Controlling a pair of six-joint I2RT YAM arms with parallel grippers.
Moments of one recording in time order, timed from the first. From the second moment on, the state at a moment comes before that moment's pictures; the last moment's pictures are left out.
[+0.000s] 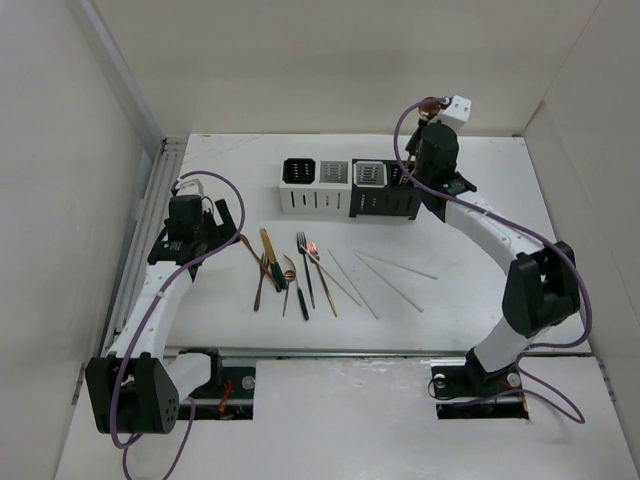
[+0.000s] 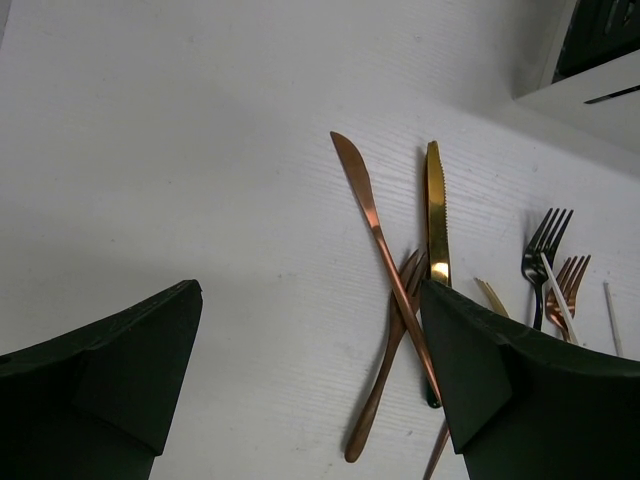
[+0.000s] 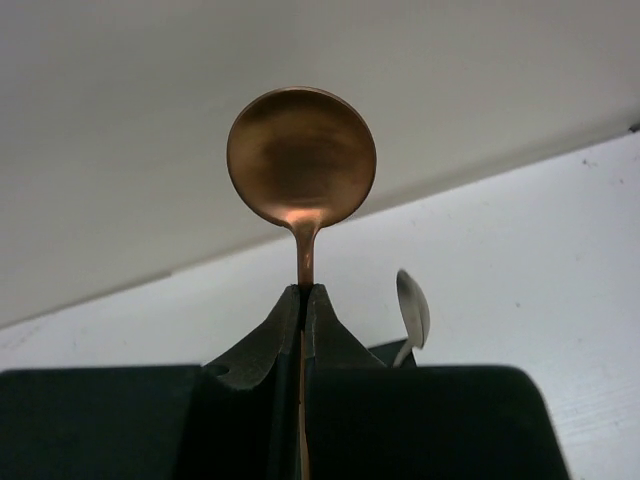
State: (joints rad) left arm -0.03 1.08 0.81 -0.46 -0.08 -0.34; right arm 0.38 1.64 1.30 0.28 0.57 0.29
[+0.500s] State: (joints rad) left arm -0.02 1.08 0.81 -0.46 -0.07 -0.34; right arm 0.36 1.83 1.29 0.41 0.68 0.25
